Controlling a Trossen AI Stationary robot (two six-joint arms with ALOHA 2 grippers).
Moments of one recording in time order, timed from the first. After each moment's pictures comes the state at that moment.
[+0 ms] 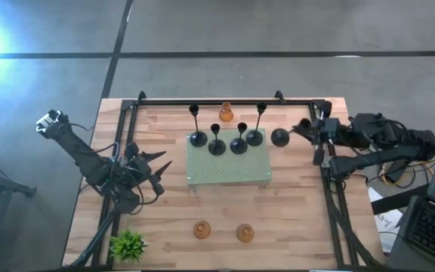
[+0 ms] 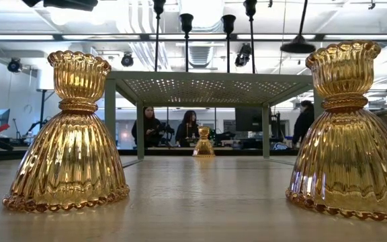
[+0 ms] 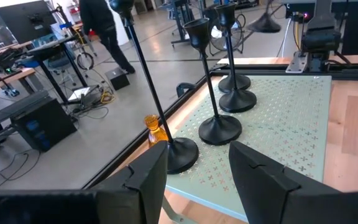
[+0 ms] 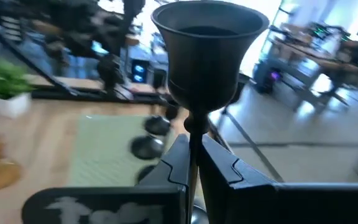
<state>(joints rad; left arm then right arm) -0.72 1.00 0.86 -0.68 -1.29 -0.63 0.09 0.60 0.93 -0.52 0.35 -0.11</state>
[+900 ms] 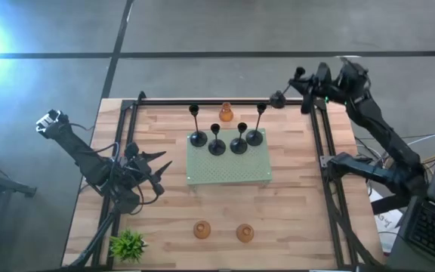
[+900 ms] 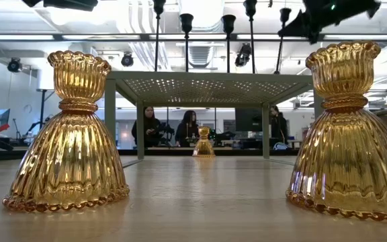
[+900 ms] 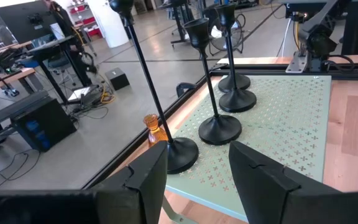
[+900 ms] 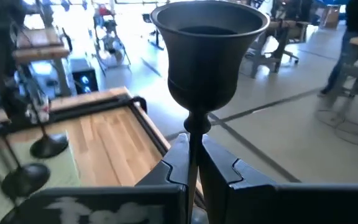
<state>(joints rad) -0.72 1.00 0.86 -0.68 -1.29 -0.63 -1.06 0.89 0.93 -0.22 -0.57 -0.10</state>
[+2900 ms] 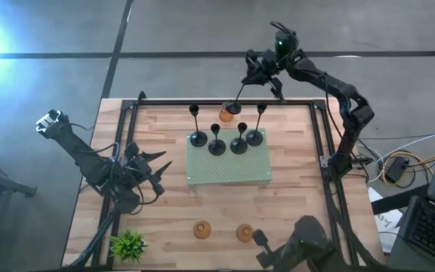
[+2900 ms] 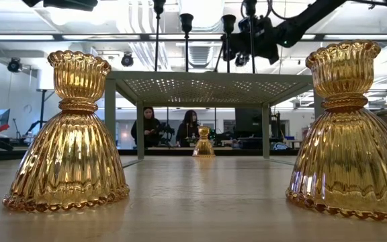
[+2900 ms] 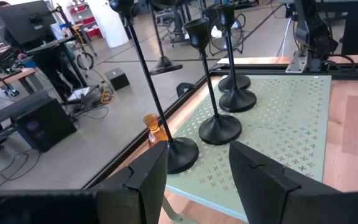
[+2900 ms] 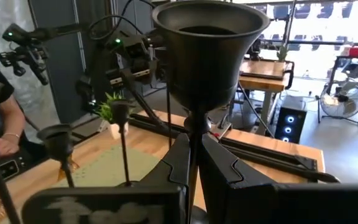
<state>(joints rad) -0.72 1.00 0.86 -0.68 -1.29 -0.63 -0.93 1.82 1.55 0.04 -1.49 -0.23</state>
